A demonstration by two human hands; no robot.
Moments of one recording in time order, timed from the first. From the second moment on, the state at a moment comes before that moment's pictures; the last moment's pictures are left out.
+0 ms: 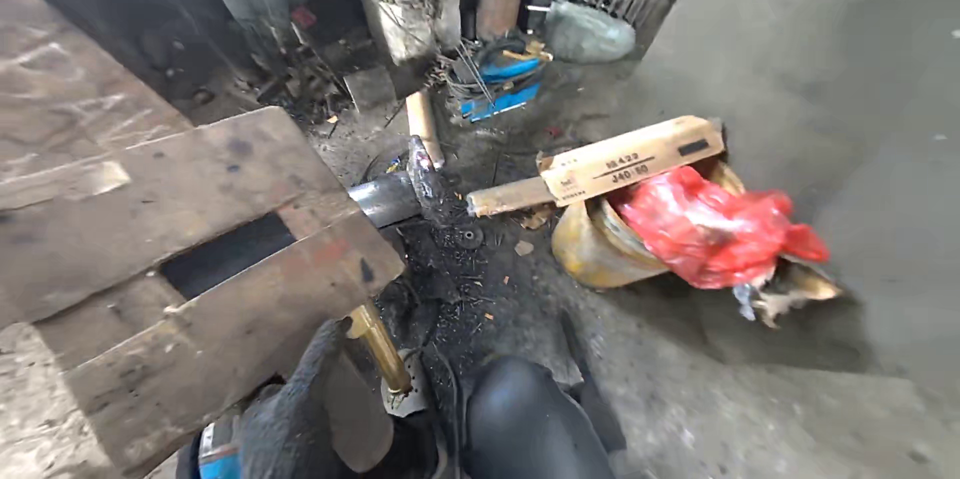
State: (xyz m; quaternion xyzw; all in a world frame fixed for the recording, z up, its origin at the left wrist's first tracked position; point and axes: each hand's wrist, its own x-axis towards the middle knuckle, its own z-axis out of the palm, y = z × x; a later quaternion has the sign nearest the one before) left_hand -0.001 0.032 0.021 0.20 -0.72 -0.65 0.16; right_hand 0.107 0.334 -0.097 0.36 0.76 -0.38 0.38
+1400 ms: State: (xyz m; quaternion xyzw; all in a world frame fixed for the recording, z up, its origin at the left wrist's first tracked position) left_hand 0.012 0.009 0.024 0.19 -0.75 -0.63 0.05; right_hand -0.168 0.219 0.001 0.06 0.93 -0.32 -0.16
